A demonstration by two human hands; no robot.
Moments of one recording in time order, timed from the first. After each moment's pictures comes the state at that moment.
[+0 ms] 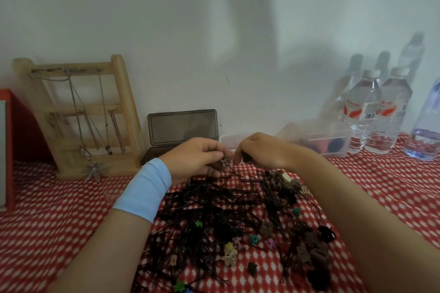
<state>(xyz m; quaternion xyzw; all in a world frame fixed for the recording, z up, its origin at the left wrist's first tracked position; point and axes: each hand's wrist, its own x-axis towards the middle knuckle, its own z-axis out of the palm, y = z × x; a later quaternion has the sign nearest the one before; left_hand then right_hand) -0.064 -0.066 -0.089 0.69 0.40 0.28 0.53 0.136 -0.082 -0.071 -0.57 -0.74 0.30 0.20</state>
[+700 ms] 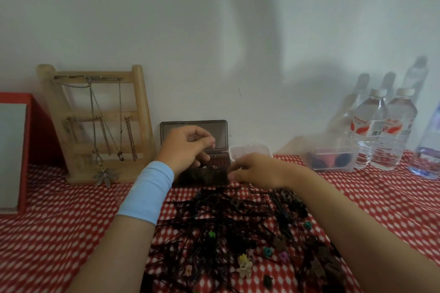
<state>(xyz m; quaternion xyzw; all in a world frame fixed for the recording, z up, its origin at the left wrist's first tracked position) -0.097 -0.055 -0.072 0.65 0.47 0.47 0.36 0.108 -0.072 -0.087 -0.55 -0.79 0.24 0.12</state>
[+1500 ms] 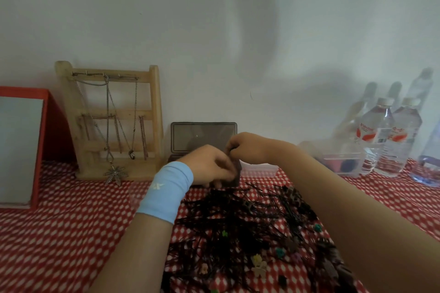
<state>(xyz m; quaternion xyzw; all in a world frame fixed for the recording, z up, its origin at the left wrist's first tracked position) -0.101 -0.059 -0.075 0.80 0.47 0.17 0.32 0.063 -0.034 -0.051 -0.56 -0.80 0.19 0.13</state>
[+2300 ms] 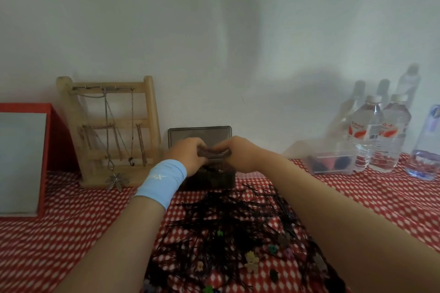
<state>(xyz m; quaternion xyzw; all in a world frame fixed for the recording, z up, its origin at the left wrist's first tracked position) -0.114 -0.033 -0.073 0.76 0.60 0.22 0.09 0.066 -0.029 -0.072 -0.52 -0.82 0.14 0.18</state>
